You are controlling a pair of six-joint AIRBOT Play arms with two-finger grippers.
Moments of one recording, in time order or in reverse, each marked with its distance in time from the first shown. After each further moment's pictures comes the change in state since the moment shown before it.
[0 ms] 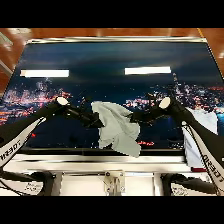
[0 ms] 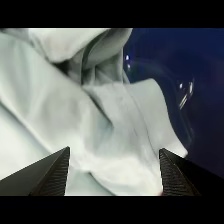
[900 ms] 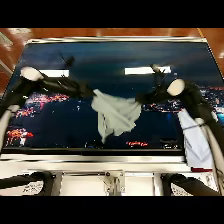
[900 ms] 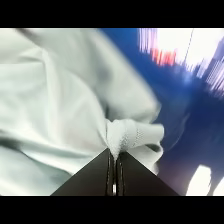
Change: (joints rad) left arm 0.144 0.218 0.409 0.033 -0.080 -0.015; right arm 0.023 0.211 0.319 -0.211 0.016 -0.015
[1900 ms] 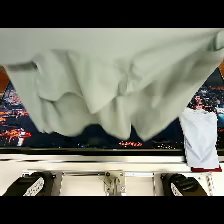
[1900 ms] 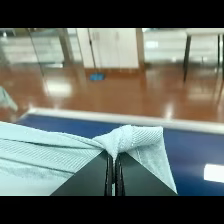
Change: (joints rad) left arm 0.235 0.471 0.488 0.322 -0.101 -0.239; right arm 0.001 0.543 0.307 -0.241 -0.045 0.147
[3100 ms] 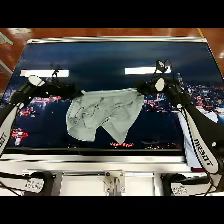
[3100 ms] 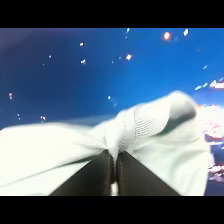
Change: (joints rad) left arm -0.128 -0.681 -0.628 -0.110 0.388 0.093; right arm -0.001 -0.900 -0.241 0.130 -0.291 0.295
